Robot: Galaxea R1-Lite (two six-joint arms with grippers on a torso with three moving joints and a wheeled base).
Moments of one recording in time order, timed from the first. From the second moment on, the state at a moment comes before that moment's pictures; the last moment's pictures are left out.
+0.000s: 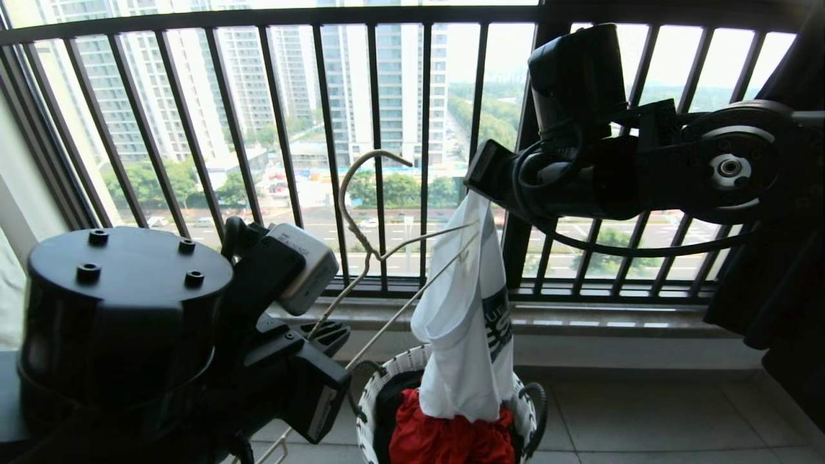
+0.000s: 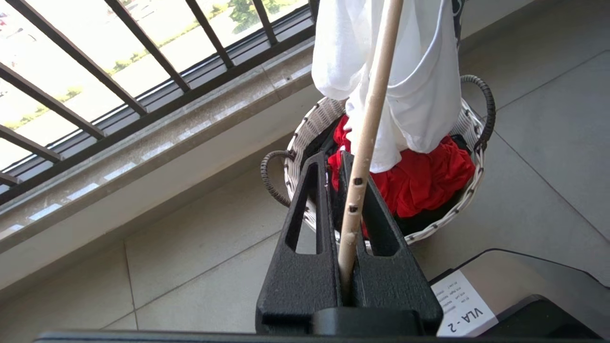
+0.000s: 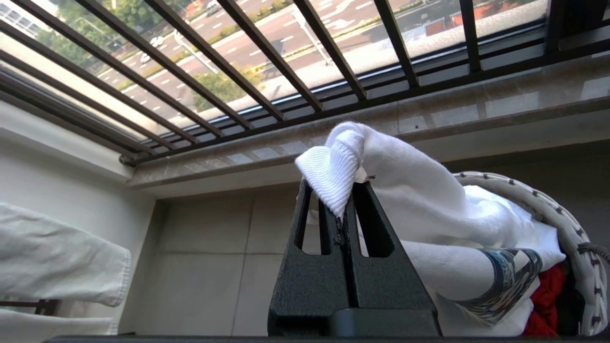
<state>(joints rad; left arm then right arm) -0.96 1.34 -0.81 -0.12 0.48 -0.01 0.65 1.88 -1.73 0.20 -0.36 0.74</state>
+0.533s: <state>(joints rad) -0.99 1.39 -0.82 -0.12 0.59 -0.02 0.66 1.88 -1.73 0.19 -0.38 0.74</state>
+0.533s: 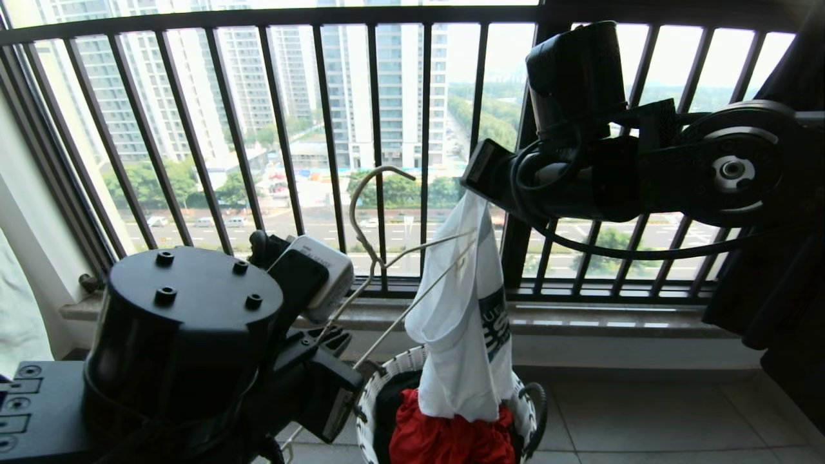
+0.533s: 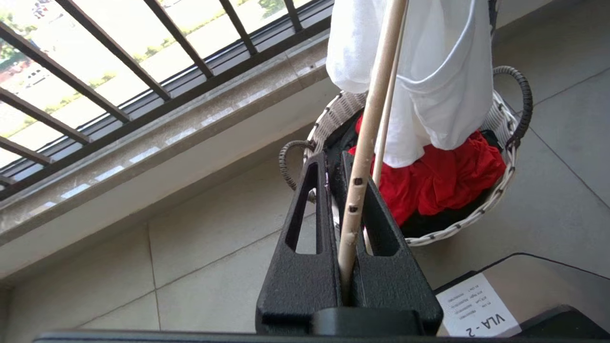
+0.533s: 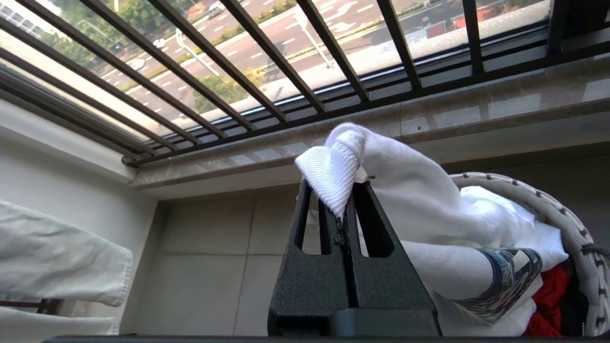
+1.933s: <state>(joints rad) -0.95 1.55 -0.88 -0.29 0.83 -0.03 0.68 1.90 -1.77 0.15 -0.54 0.79</state>
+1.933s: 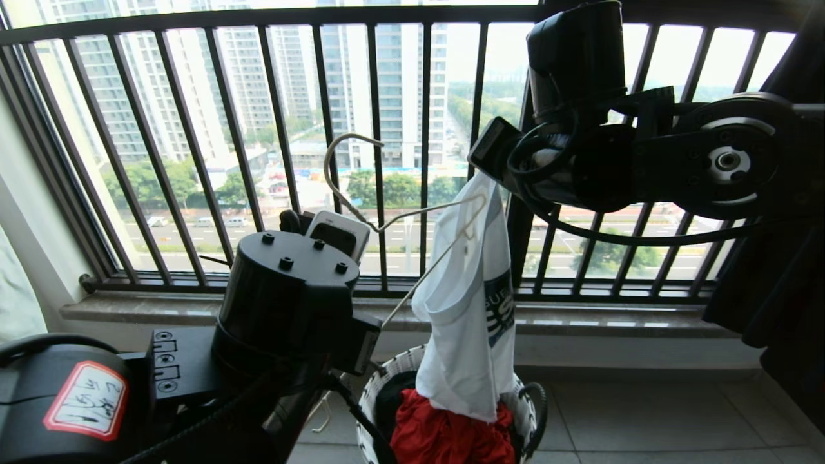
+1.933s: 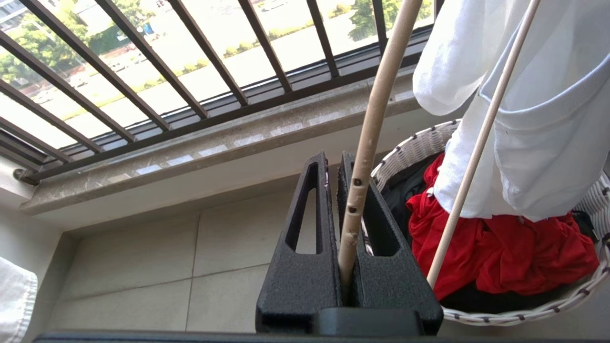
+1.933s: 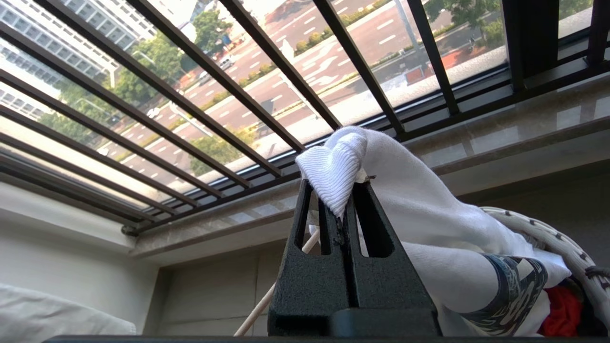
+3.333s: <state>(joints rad) -0.89 1.60 -0.90 -0.32 0.88 -0.03 0.83 1.88 -1.70 0.20 -0.51 0.79</state>
